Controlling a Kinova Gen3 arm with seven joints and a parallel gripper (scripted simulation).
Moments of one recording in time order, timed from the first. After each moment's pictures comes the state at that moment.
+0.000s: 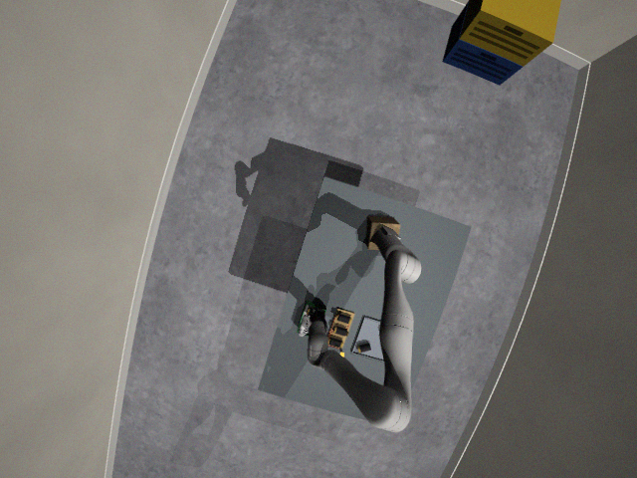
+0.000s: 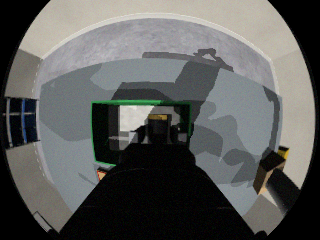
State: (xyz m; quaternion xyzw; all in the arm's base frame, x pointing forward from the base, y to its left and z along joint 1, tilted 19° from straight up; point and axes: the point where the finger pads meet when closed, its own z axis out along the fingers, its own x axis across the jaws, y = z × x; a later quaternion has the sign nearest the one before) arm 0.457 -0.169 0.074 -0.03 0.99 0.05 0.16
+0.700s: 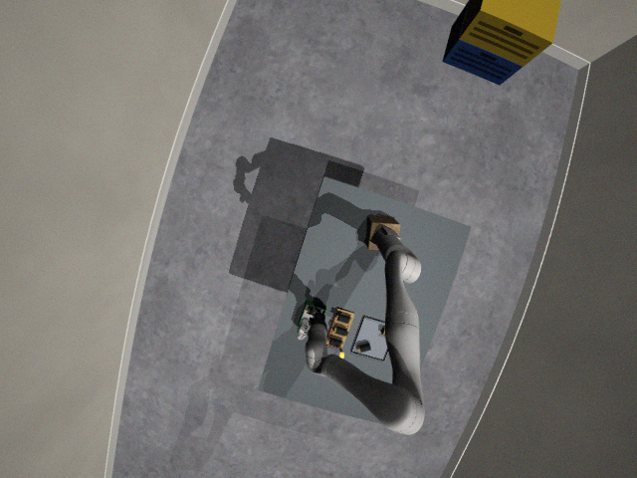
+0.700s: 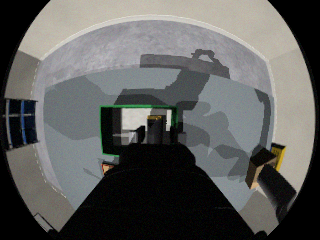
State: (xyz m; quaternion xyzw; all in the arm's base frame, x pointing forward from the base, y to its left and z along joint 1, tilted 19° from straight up) arm 0.435 -0.176 0.112 -0.02 0.99 0.05 0.15
